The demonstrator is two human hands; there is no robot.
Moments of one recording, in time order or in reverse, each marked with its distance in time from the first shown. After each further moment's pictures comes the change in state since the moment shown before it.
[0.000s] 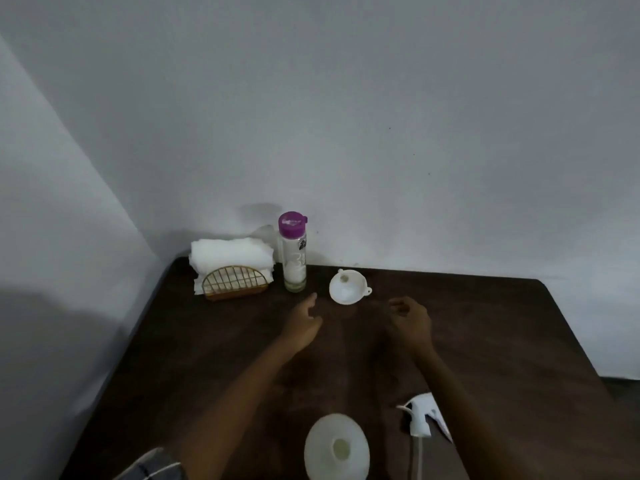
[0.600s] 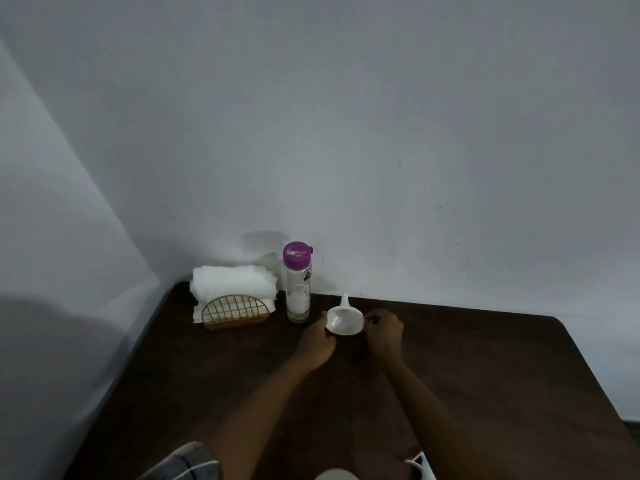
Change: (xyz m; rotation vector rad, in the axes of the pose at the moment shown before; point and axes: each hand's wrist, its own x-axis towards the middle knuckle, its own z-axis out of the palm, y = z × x) left_hand 0.042 0.015 0.010 0.186 -0.021 0.063; right_hand 0.046 -0.032 0.062 -0.064 0.024 0.047
